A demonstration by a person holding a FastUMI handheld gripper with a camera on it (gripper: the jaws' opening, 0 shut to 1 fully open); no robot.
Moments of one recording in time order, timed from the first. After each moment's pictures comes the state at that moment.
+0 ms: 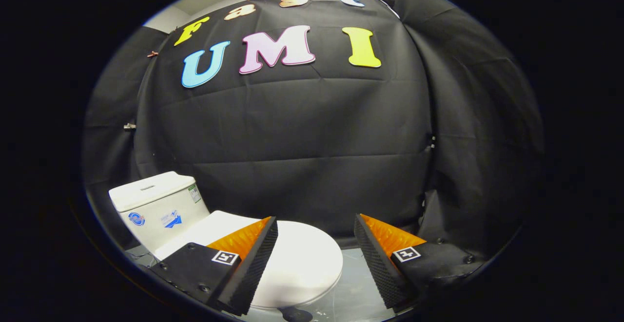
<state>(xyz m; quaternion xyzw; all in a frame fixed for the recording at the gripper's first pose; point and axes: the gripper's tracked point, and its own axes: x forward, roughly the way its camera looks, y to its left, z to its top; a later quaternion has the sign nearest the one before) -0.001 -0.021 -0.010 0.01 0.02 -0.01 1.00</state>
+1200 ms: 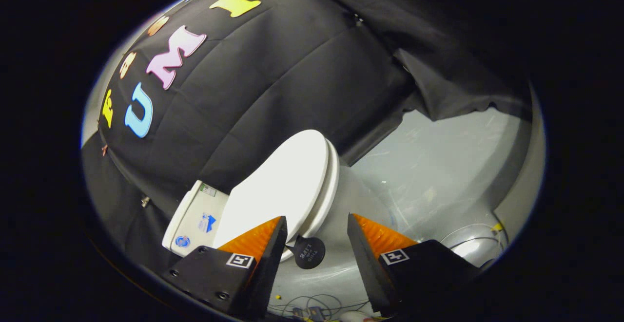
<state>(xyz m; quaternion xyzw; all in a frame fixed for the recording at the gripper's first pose) -0.068 -0.028 -0.195 0.38 0.21 -0.01 0.90</state>
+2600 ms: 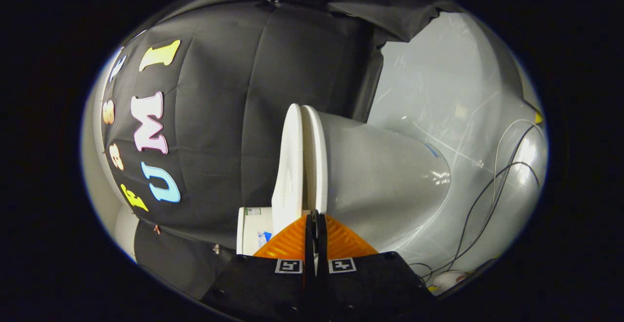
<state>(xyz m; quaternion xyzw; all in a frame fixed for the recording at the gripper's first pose) -0.058 0.008 -0.220 0.60 0.22 0.02 0.77</state>
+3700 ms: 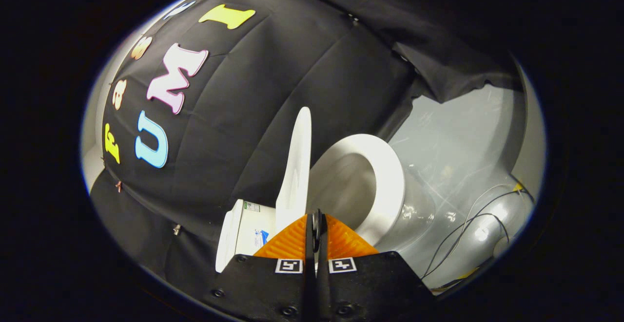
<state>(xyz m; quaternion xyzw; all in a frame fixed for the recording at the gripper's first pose) -0.064 0.056 -0.081 0.42 0.19 -0.02 0.89</state>
